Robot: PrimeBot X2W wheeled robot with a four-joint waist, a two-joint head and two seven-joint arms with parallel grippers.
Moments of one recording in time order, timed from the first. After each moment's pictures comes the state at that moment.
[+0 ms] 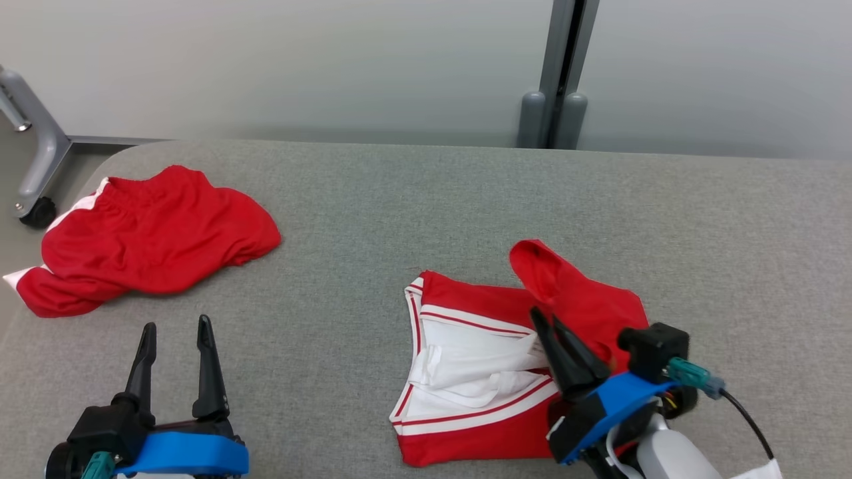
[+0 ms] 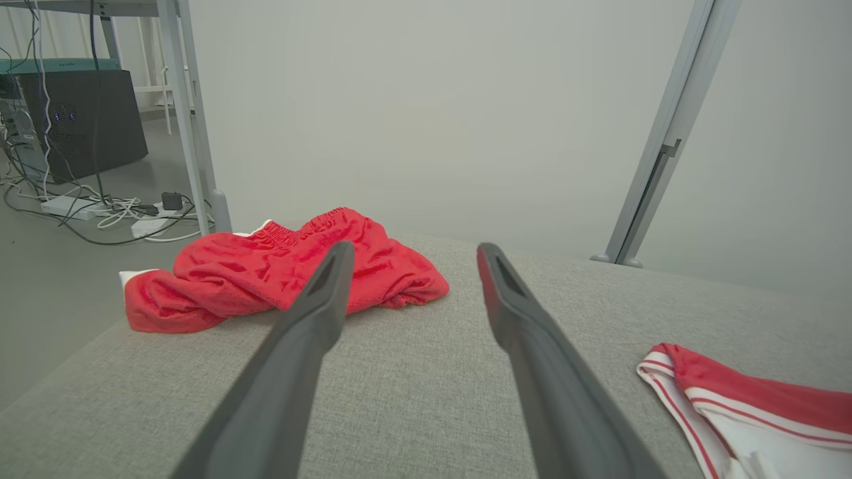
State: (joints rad) left arm -0.01 0.05 0.09 0.20 -0.17 -0.12 -0.26; right arm -0.21 -0.05 0.28 0.34 0.38 0.13 -0.09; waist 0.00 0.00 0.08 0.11
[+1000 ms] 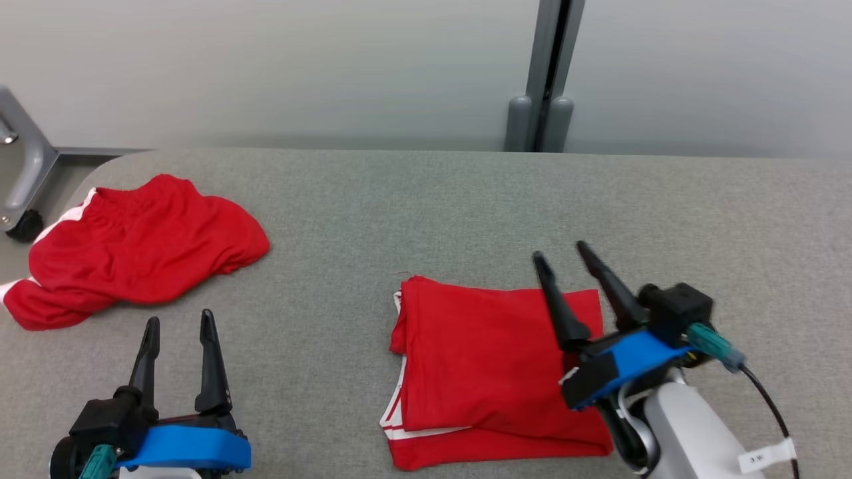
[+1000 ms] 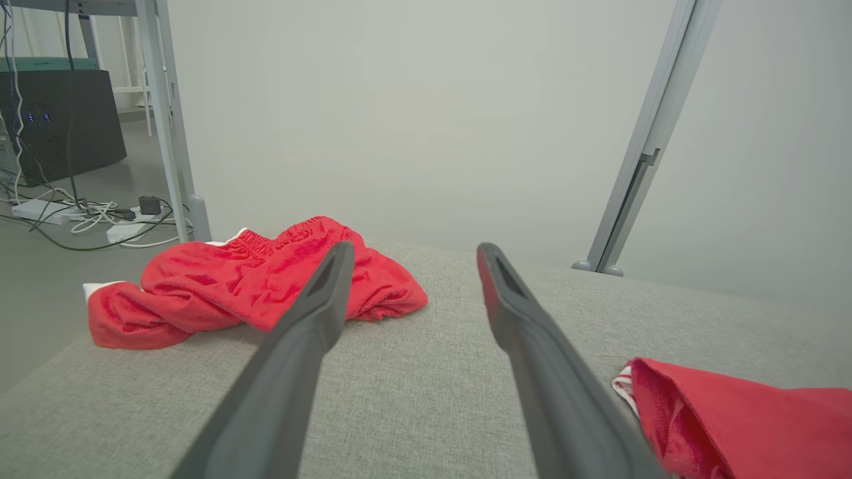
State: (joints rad) left arm -0.04 0.05 0.08 0.23 -0.18 -0.13 -0.26; right arm -0.38 -0.05 0.31 0.48 0.34 0.13 -0.26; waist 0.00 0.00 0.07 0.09
